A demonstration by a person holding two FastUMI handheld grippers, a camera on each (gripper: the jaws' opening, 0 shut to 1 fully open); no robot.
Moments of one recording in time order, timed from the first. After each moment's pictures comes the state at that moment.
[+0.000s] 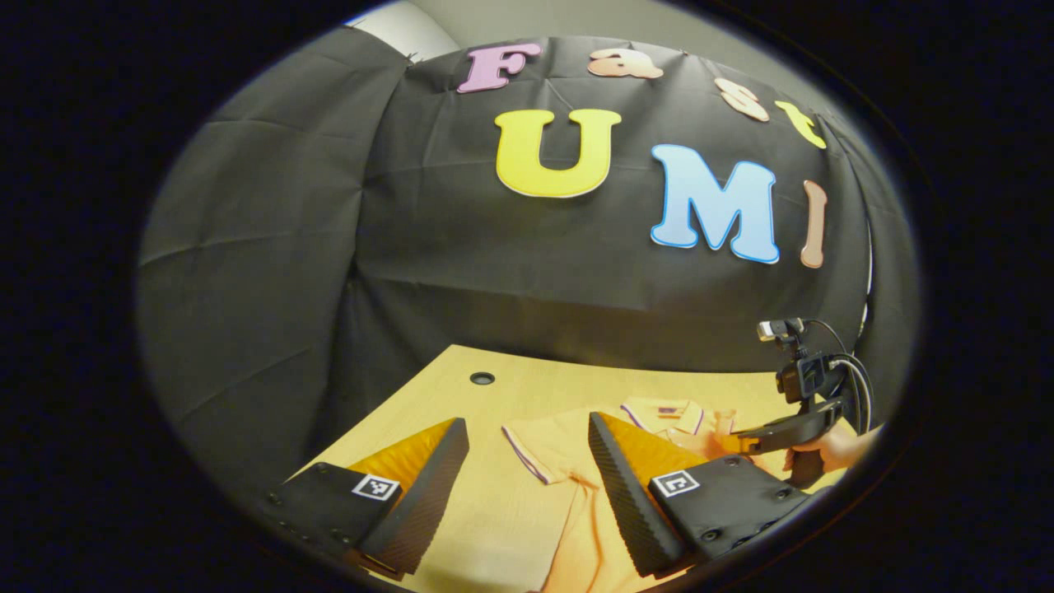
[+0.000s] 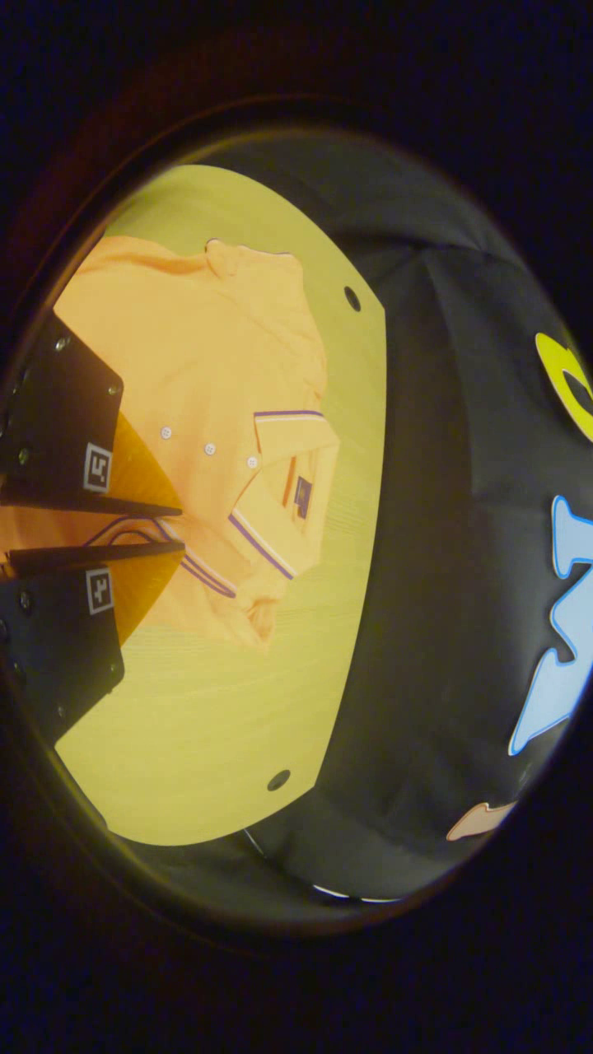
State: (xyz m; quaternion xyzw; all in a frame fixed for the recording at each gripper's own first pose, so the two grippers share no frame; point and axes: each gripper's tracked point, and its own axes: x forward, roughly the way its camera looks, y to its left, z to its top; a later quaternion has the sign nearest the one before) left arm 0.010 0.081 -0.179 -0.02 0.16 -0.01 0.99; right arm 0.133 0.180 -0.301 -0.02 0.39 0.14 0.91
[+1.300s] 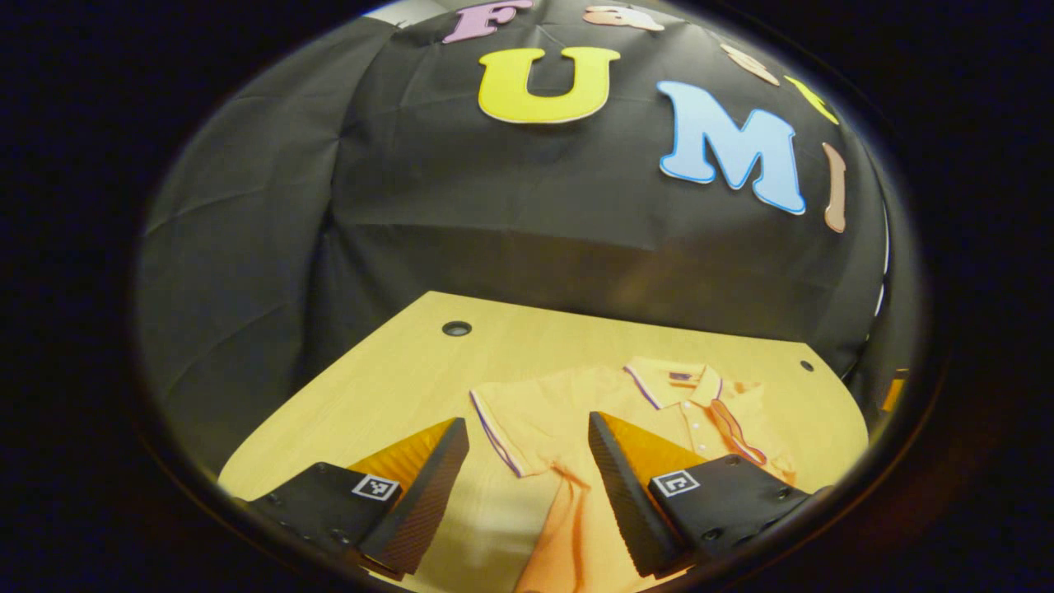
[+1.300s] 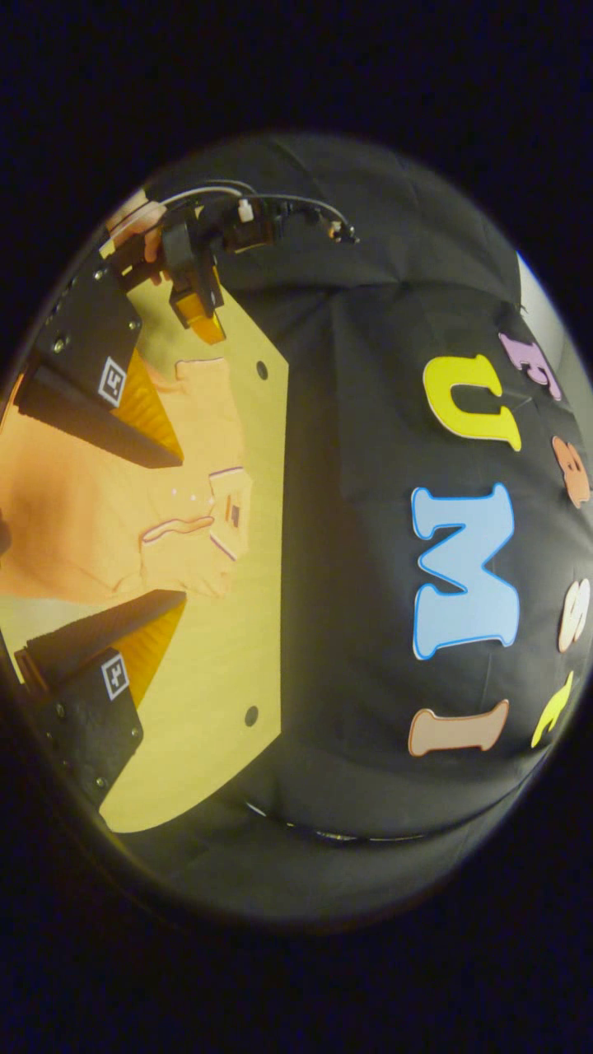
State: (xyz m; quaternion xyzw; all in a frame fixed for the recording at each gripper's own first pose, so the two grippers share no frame) left arm 0.098 0.056 -0.297 -0.03 0.25 0.00 0.97; right arm -0.015 0.122 -0.135 0.06 0.24 0.12 0.96
